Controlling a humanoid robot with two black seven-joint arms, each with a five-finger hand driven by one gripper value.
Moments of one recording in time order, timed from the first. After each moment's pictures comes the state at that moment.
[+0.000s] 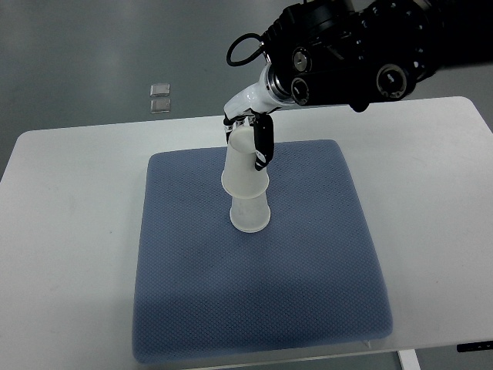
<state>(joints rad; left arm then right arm) -0.06 0.00 -0.10 -0.23 0.05 0.00 0.06 2.17 -0.02 -0.86 1.28 -0.25 0.27 -0.10</state>
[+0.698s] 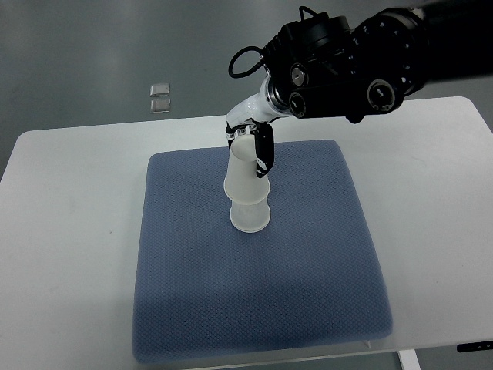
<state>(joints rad) -0.06 0.00 -0.10 -0.23 0.05 0.00 0.06 2.13 0.00 -0.87 1.27 -0.25 0.24 -0.10</state>
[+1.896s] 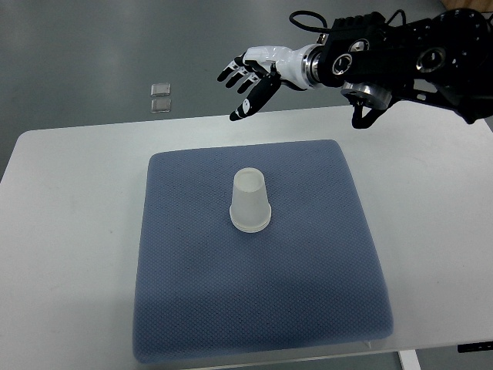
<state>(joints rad) -0.04 0.00 -0.10 -0.23 0.05 0.00 0.06 1.69 -0.32 -0.40 1.15 0.02 -0.10 -0.02</state>
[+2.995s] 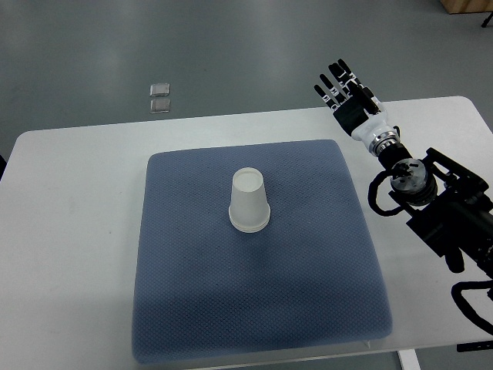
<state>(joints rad) -0.04 0.00 -0.09 -0.23 0.05 0.00 0.06 0.80 -0.08 0.82 0.51 0.22 0.34 0.23</state>
